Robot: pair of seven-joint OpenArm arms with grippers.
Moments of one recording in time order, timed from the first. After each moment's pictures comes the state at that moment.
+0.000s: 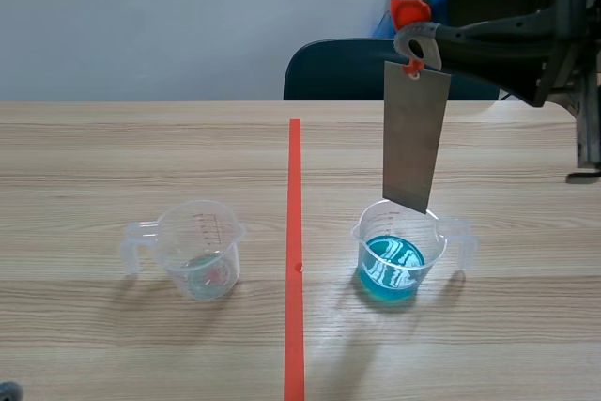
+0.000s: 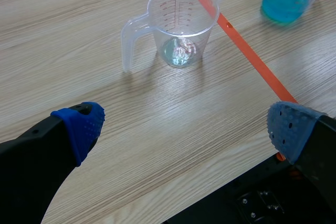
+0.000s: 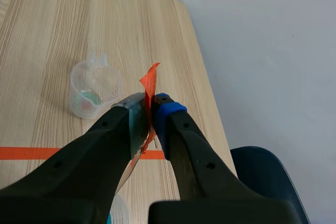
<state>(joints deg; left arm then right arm) 75.6 -31.5 -22.2 119.0 -20.3 -22.5 -17.4 10.0 68.6 -26.4 112.2 17.2 36.3 25.0</state>
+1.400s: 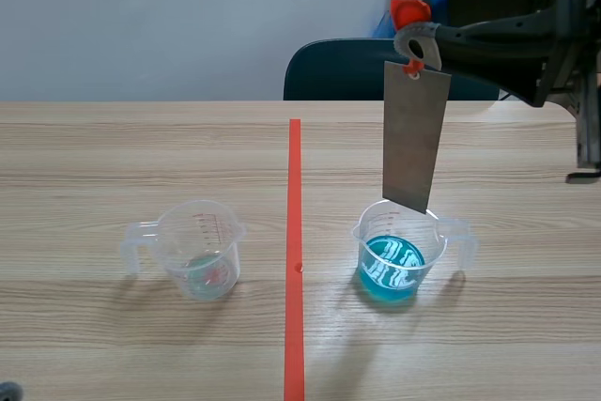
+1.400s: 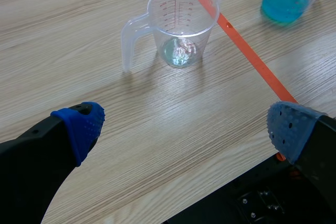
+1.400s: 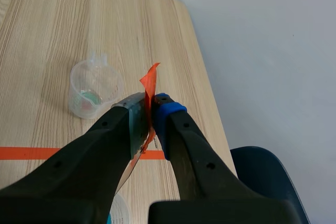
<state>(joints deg) 75.6 -31.5 -22.2 119.0 -20.3 -22.5 -17.4 10.0 68.6 -26.4 112.2 17.2 36.3 25.0</state>
